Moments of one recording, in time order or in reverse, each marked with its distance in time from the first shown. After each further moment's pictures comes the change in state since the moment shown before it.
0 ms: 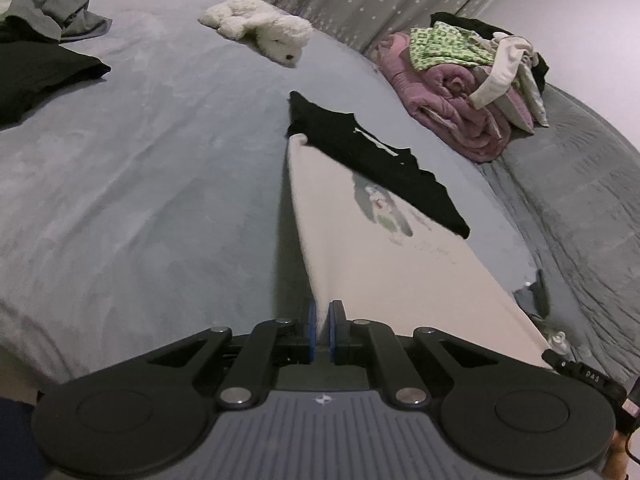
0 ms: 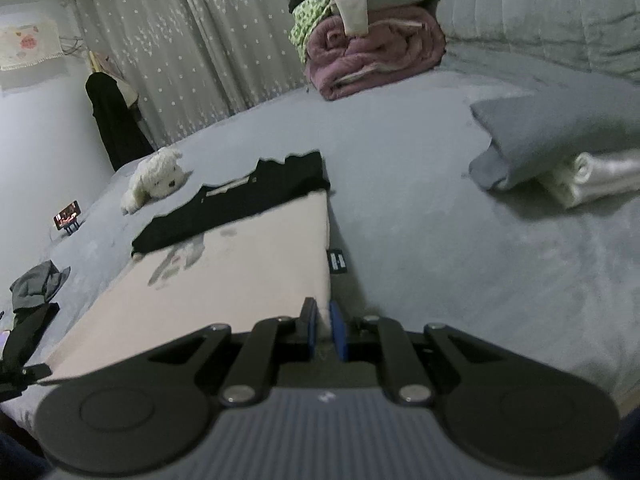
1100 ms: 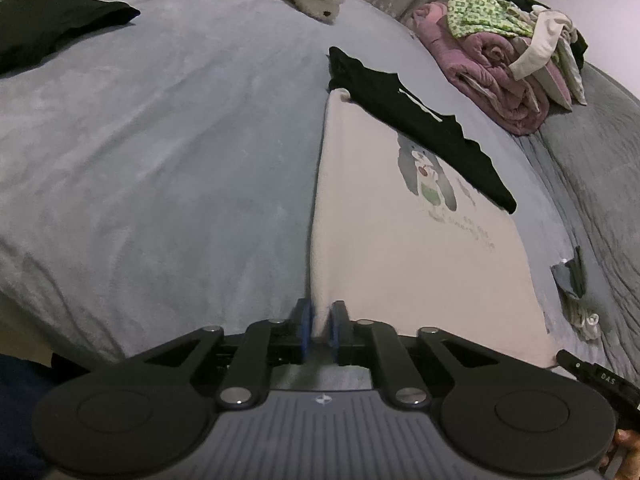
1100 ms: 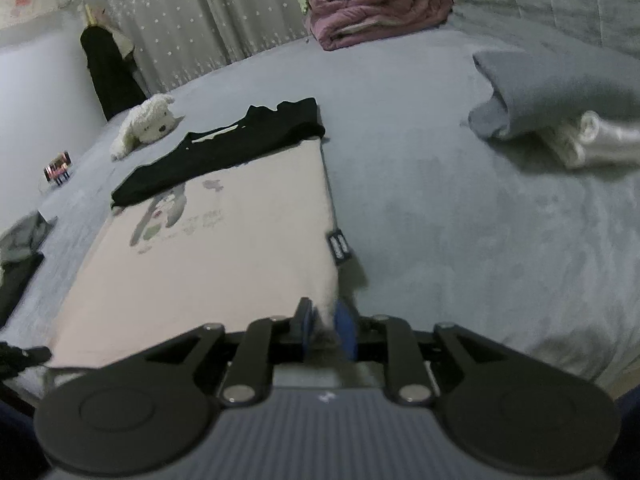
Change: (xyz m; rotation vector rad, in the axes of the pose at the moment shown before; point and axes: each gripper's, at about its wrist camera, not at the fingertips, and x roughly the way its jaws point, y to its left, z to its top) left arm 0.029 0.019 -0.011 -0.050 0.089 0.090; right arm 0.029 -0.010 -0.015 -0.012 0.156 0.002
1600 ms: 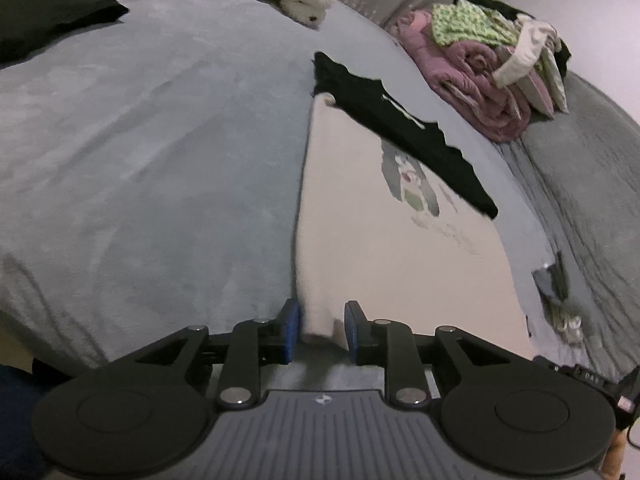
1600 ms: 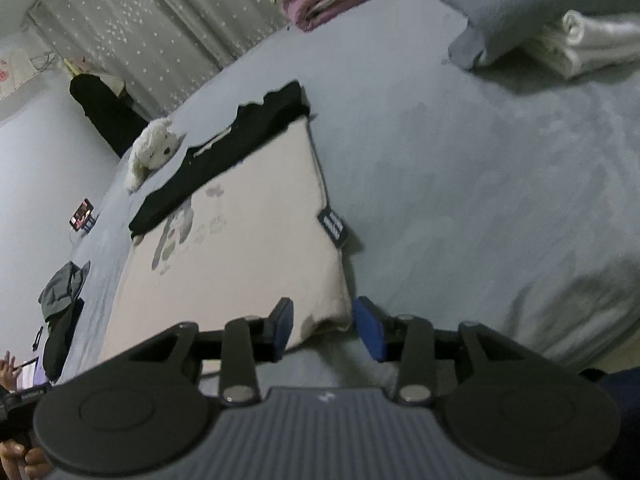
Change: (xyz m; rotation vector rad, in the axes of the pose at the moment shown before) left arm 0.008 0.002 -0.004 0.029 -0.002 -0.049; right arm 0.020 -0.031 -0.006 0.200 0.067 0.113
